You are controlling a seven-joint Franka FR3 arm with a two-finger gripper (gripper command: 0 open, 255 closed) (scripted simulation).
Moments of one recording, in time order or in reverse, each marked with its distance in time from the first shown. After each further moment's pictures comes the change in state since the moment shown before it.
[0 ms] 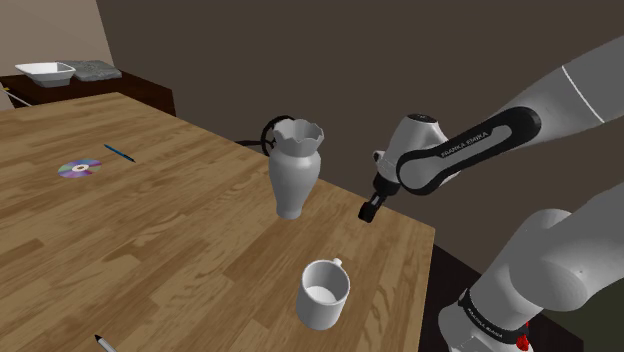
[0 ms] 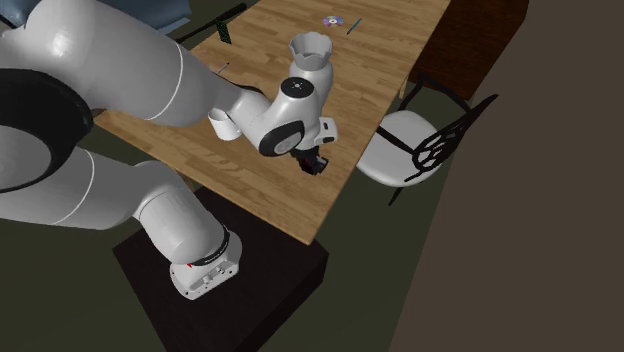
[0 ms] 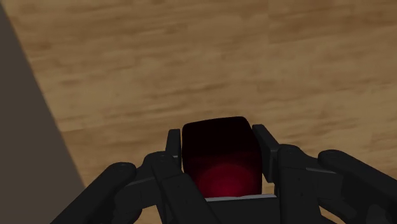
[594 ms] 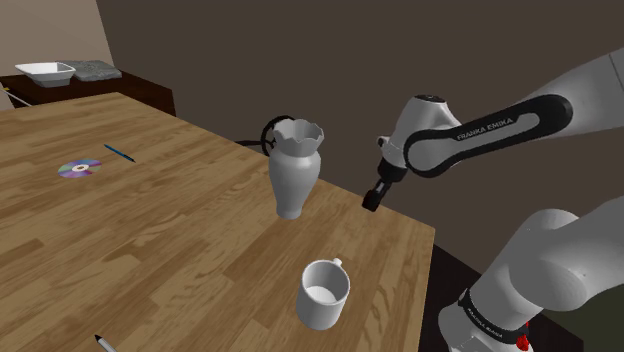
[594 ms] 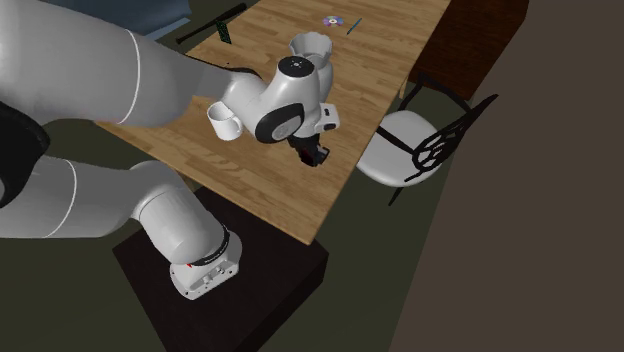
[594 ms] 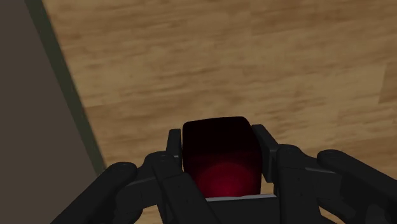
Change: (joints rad) arm -0.007 -0.128 0.008 0.046 -0.009 -0.173 0.010
